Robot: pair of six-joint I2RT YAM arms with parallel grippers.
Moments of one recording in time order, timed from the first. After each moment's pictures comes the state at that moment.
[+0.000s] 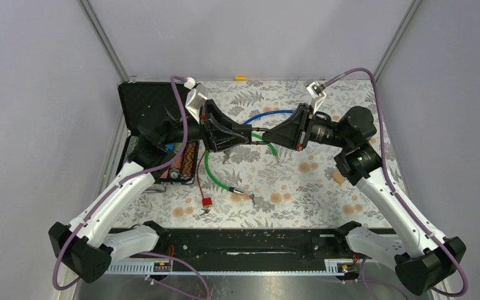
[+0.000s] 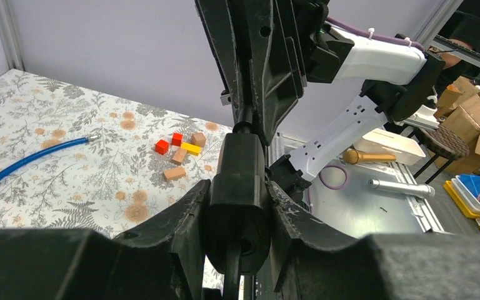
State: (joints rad) left arm -0.55 1.09 1.08 0.25 0.95 -0.48; right arm 0.47 1.02 1.03 0.22 -0.91 0.81
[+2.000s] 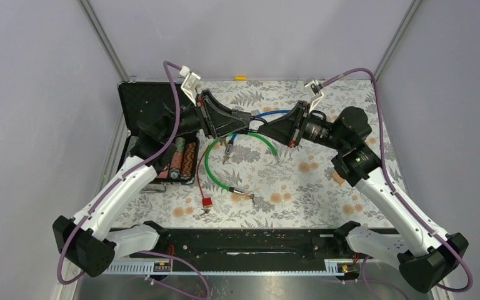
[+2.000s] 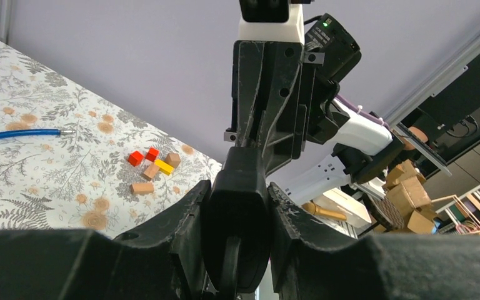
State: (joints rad) left arm -0.53 1.15 1.11 0.33 0.87 -0.81; right arm 0.55 1.04 1.05 0.15 -0.70 0.70
